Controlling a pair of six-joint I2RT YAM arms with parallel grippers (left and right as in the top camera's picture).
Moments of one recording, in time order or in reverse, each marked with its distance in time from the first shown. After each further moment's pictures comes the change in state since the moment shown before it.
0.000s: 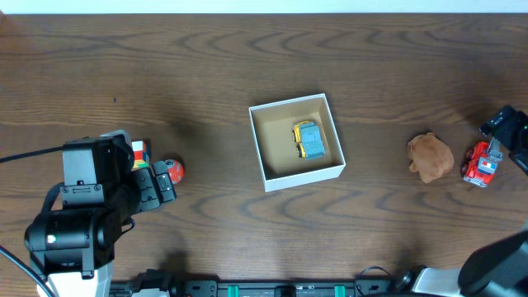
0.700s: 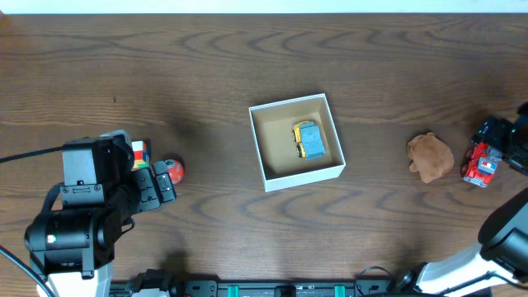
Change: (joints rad) left arm 0.000 0.000 0.000 0.000 0.000 0.000; right arm -0.034 0.258 0.000 0.104 -0.022 -0.231
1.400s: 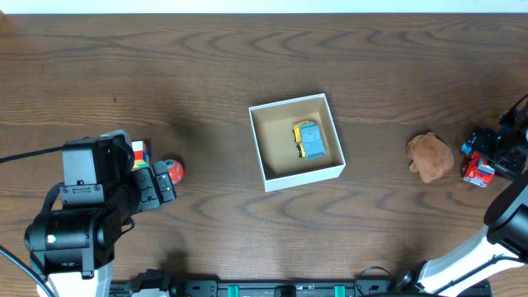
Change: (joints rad) left arm 0.000 0.000 0.000 0.000 0.000 0.000; right arm -0.001 0.118 -0.036 0.062 -0.002 -0.032
